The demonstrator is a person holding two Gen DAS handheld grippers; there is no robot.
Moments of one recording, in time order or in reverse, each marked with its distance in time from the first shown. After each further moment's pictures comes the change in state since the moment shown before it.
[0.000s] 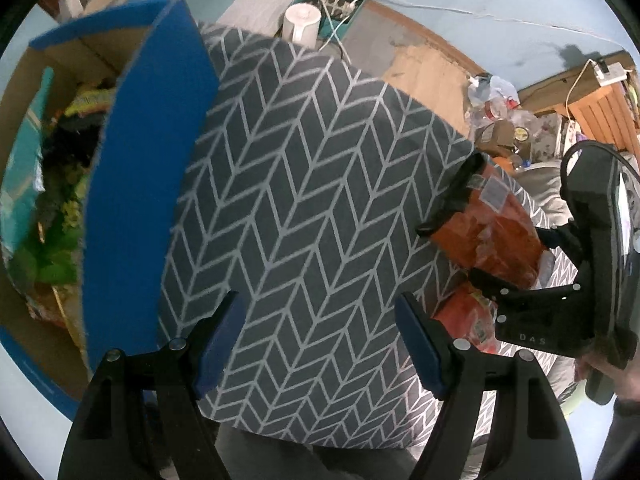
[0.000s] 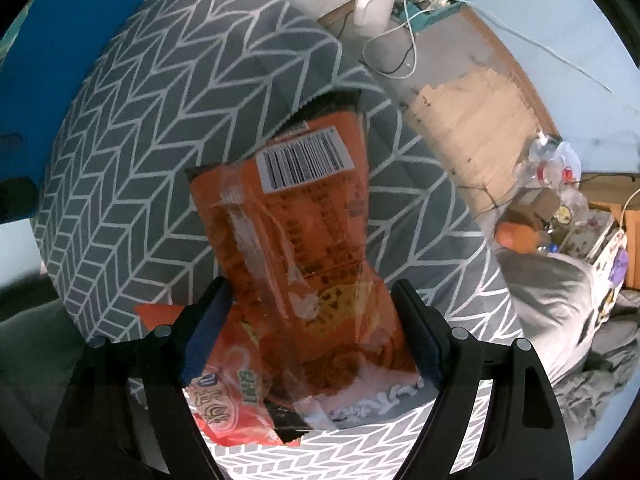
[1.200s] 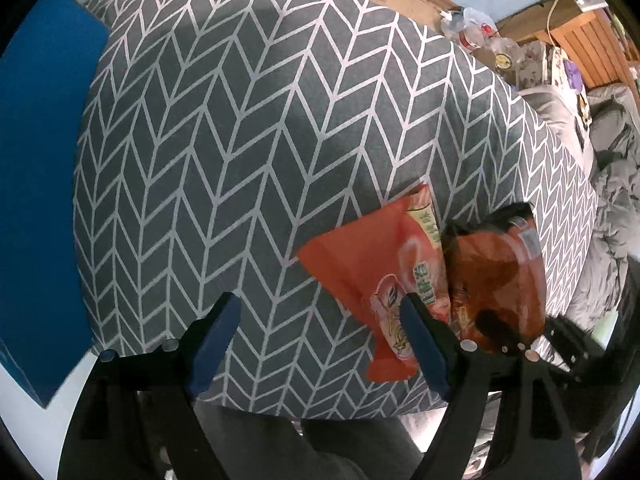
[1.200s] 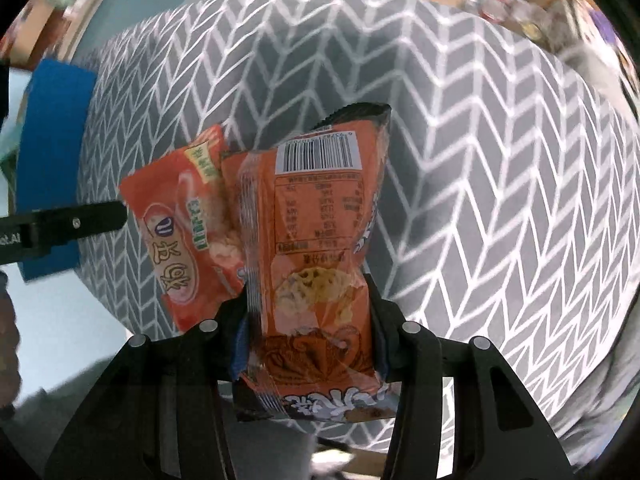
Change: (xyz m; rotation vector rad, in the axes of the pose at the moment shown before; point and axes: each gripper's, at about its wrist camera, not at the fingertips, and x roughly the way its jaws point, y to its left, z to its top) left arm 0.047 -0.070 -0.052 0.127 0.147 0.014; right arm 0.017 -0.006 -0.189 0.624 -0.162 0.227
